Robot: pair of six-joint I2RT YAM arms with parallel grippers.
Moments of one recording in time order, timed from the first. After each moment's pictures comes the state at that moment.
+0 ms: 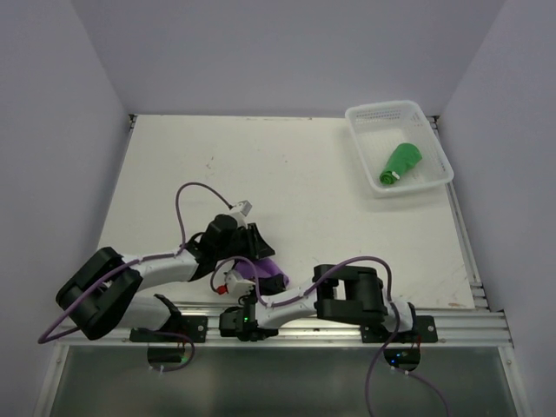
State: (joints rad) left arm -0.69 1.33 0.40 0.32 0.24 -0.81; right arm 1.58 2.14 1.28 -0.78 1.12 0.55
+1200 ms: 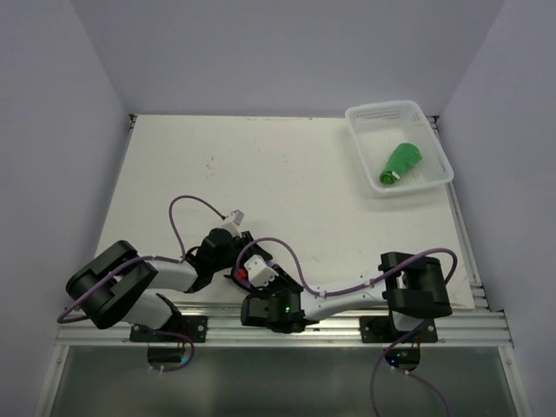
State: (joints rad) left arm -0.70 1.41 0.23 0.65 0.18 -0.91; right arm 1.57 1.74 1.00 -0.50 0.93 0.62
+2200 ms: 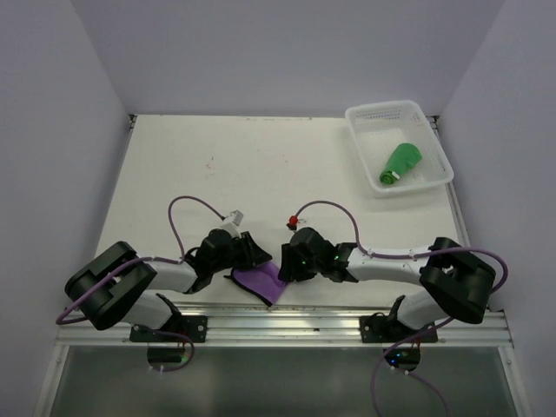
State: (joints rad) left arm -0.71 1.41 0.22 0.66 0.17 -0.91; right arm 1.03 1.44 0.64 -0.08 0.01 0.80
